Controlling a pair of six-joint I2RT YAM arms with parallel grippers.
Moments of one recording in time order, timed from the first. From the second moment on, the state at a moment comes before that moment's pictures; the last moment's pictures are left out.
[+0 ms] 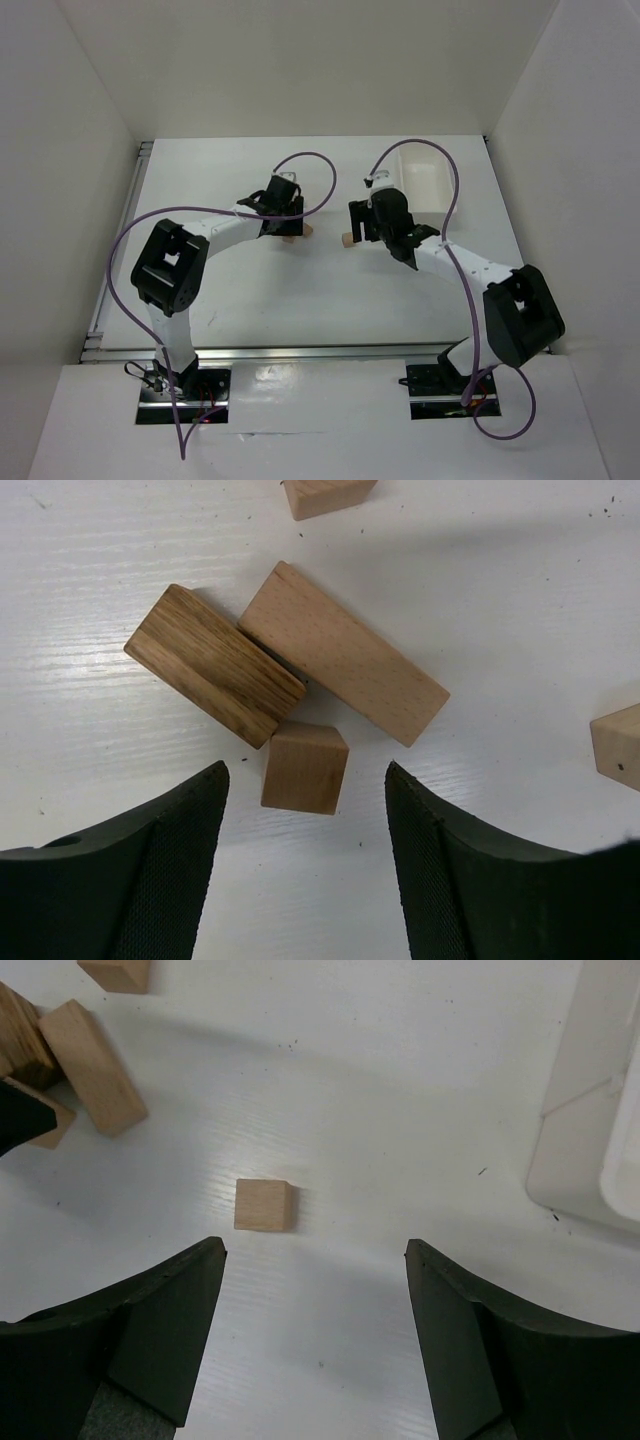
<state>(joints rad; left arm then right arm) -0.49 1.89 1.28 -0.28 -0.16 -0.43 0.51 1.45 0.88 -0.02 0.19 0.17</state>
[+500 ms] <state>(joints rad) -0.49 1.90 1.28 -0.28 -0.17 -0.43 0.50 1.39 0.86 -0.06 0.23 0.18</state>
